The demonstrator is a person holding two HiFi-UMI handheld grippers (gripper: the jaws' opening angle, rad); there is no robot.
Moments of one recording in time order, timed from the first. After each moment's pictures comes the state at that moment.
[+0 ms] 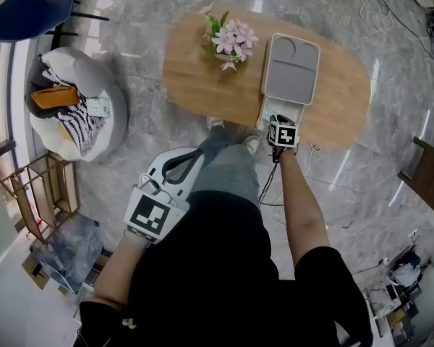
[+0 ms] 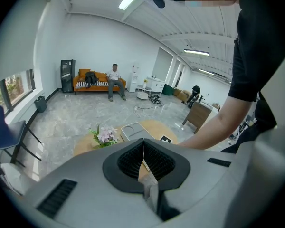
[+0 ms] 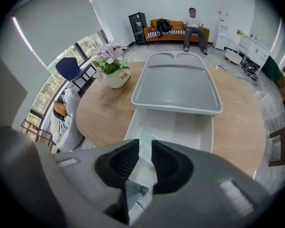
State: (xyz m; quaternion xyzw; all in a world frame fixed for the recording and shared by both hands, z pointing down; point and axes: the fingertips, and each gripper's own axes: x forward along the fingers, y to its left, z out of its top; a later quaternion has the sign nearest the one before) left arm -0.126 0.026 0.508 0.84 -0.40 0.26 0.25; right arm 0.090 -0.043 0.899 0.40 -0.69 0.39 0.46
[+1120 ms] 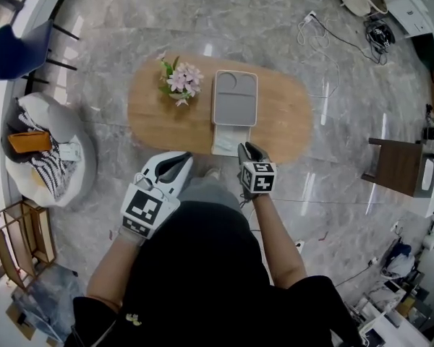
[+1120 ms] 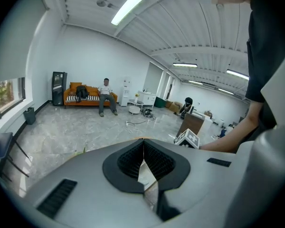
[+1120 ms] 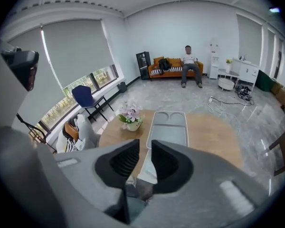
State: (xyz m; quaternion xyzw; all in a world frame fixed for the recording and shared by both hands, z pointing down) left arm -0.066 0.002 0.445 0.88 -0.38 0.18 0.20; right arm 0.104 -0.044 0.657 0.45 -0.78 0.31 0.32
